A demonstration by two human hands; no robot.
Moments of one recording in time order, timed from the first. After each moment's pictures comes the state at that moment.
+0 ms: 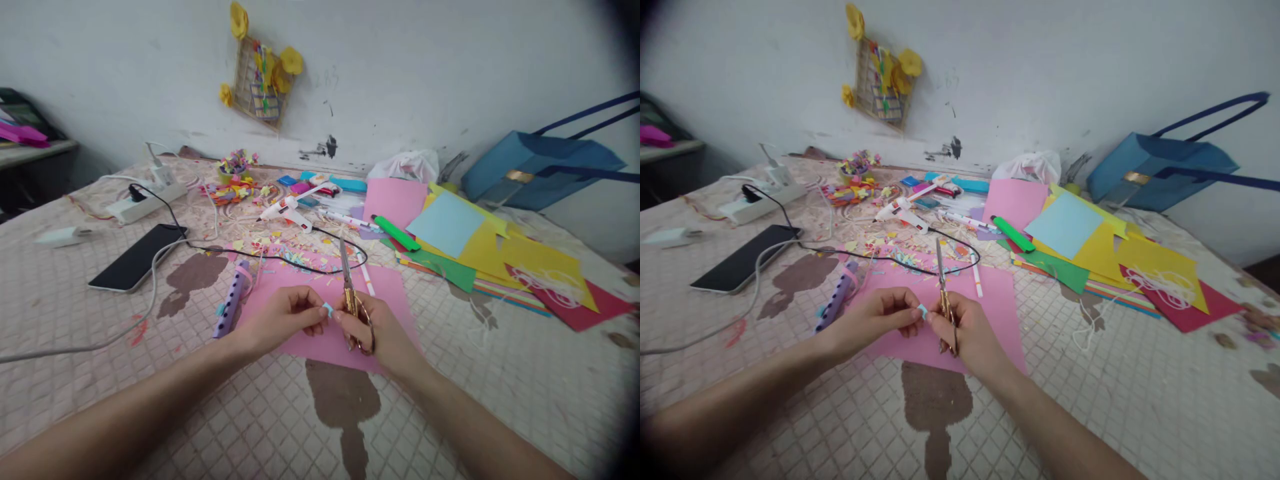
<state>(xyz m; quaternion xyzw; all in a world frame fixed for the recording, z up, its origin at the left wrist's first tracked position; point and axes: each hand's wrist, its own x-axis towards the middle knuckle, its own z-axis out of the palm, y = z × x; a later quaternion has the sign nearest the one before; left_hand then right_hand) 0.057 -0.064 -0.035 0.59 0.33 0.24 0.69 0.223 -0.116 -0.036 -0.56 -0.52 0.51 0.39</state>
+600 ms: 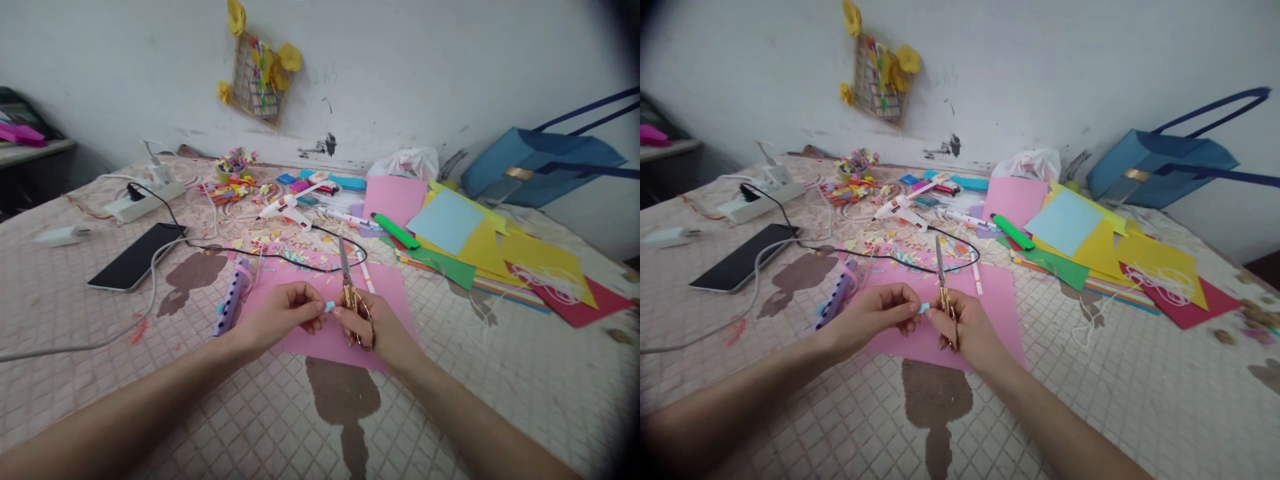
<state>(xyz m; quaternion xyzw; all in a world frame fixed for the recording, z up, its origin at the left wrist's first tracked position) 0.057 -0.064 -0.038 0.56 0.34 0.26 0.71 0.223 -0.114 -0.034 -0.56 -0.51 0.53 0.39</state>
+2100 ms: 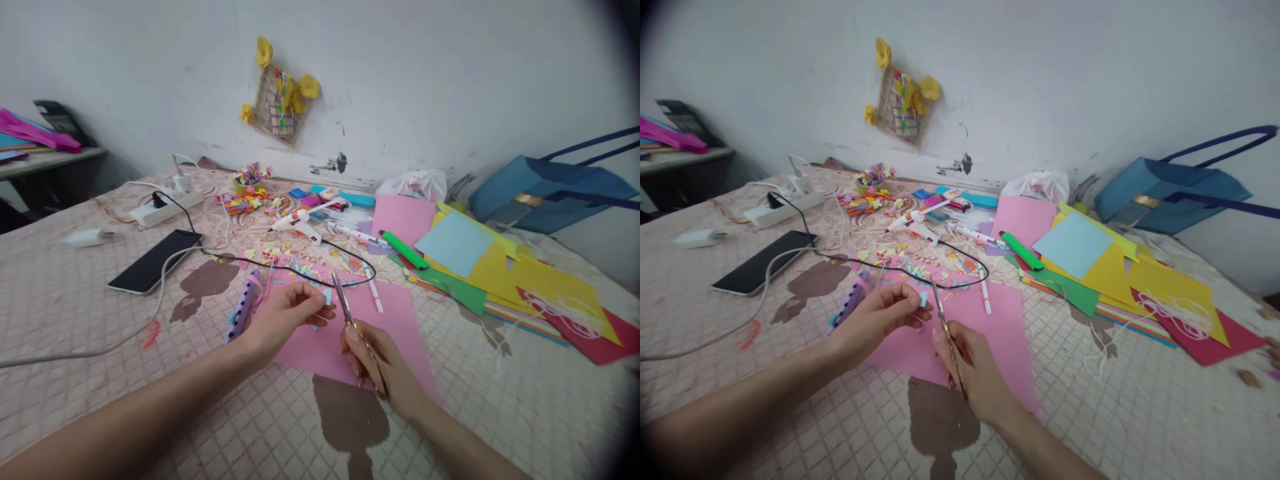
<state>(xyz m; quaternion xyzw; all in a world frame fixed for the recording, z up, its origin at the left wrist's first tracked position) 0.054 -0.060 -0.035 0.47 0.34 0.37 0.73 0.215 -0.132 -0.040 -0.54 -0.54 0.52 0.37</state>
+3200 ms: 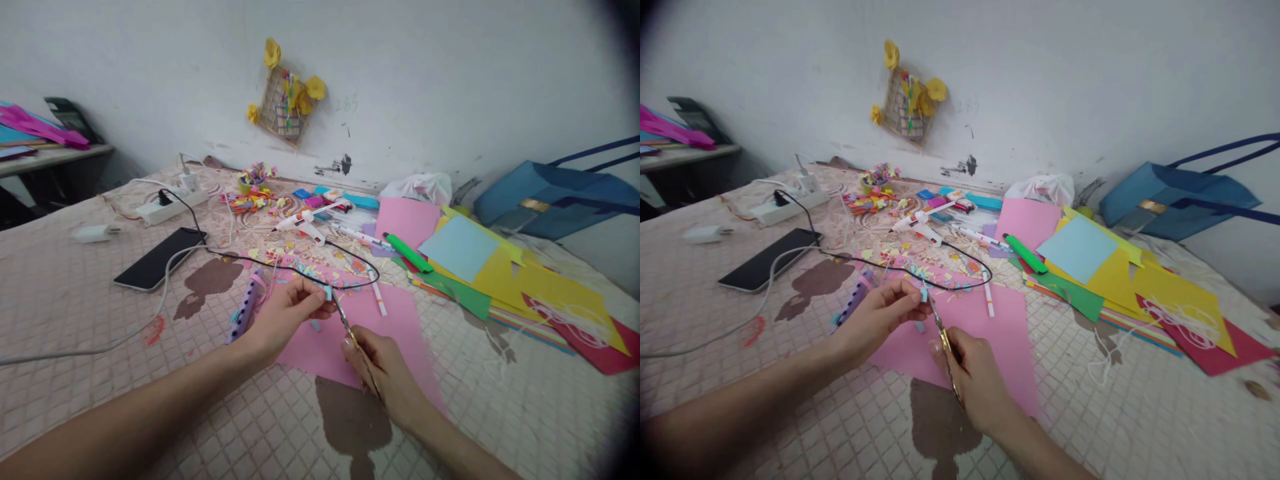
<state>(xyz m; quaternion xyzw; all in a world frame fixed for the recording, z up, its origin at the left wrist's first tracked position) 0.054 -0.058 -0.038 0.46 0.33 0.42 0.71 0.215 -0.130 -0.043 -0.59 -0.61 0.43 0.31</state>
